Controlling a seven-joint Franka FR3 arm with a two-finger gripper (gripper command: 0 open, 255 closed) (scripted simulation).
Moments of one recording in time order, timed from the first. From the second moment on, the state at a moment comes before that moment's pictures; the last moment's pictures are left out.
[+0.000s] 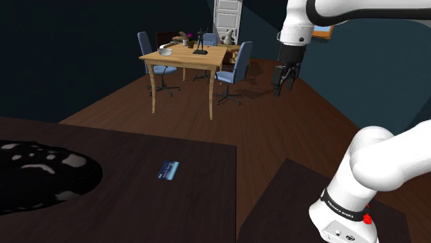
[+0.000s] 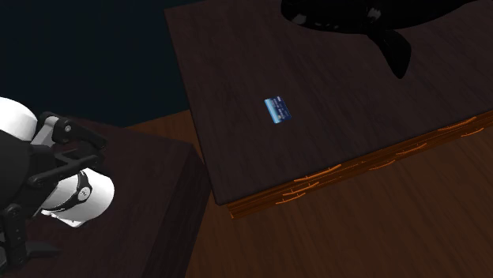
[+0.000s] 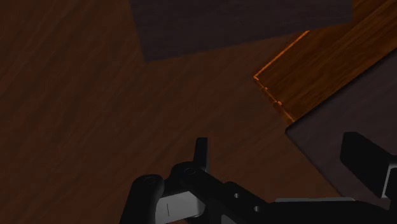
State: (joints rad) arm 0.00 -0.76 -0.02 -2.34 -0.05 1.56 0.11
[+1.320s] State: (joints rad) arm 0.04 -0.30 0.22 -2.25 0.31 1.77 0.70
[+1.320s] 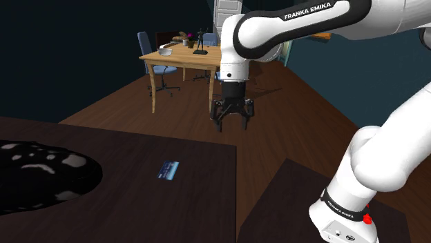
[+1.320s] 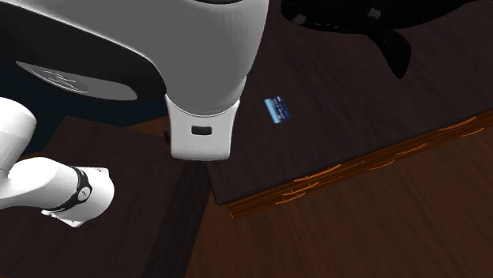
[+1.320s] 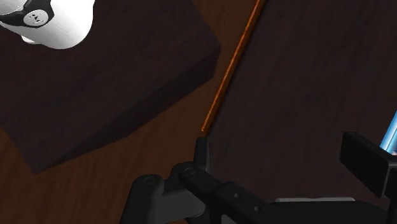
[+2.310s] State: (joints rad) arm 0.10 0.24 0.30 -1.90 0.48 1.96 1.08
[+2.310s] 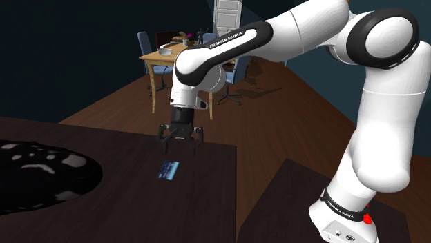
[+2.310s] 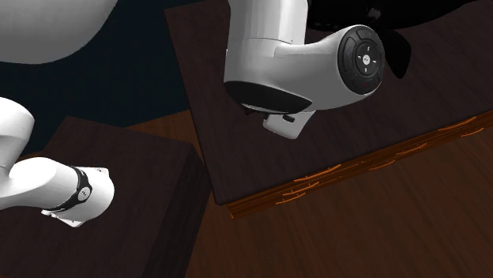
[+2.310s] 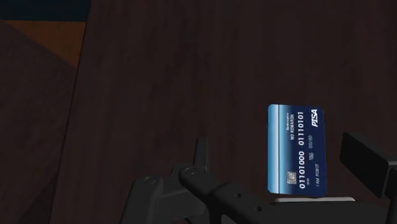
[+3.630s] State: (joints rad) arm 0.15 0.40 0.32 -1.84 0.53 2.09 1.15
